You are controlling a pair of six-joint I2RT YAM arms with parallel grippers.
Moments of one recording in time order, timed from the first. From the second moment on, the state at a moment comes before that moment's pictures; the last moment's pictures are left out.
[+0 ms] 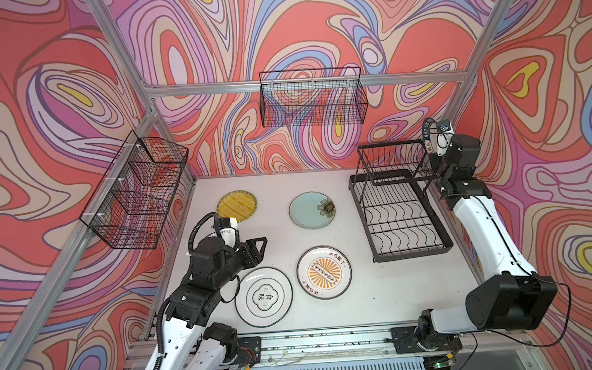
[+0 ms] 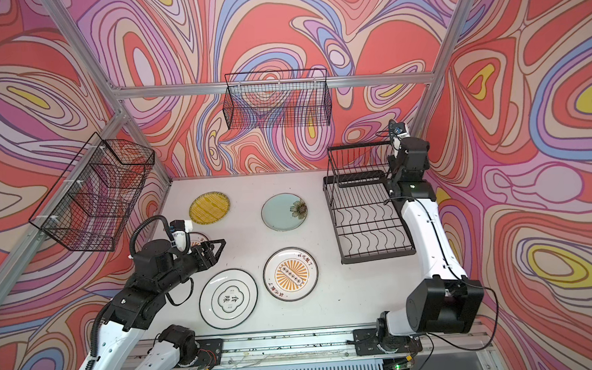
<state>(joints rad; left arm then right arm) -0.31 0.63 0.75 -0.56 0.22 -0.64 -0.11 1.43 1.44 -0.21 0.41 -0.51</state>
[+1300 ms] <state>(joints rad) -0.31 0.65 0.72 -0.52 0.23 -0.64 -0.06 1.53 1.48 -0.19 0.53 -0.47</state>
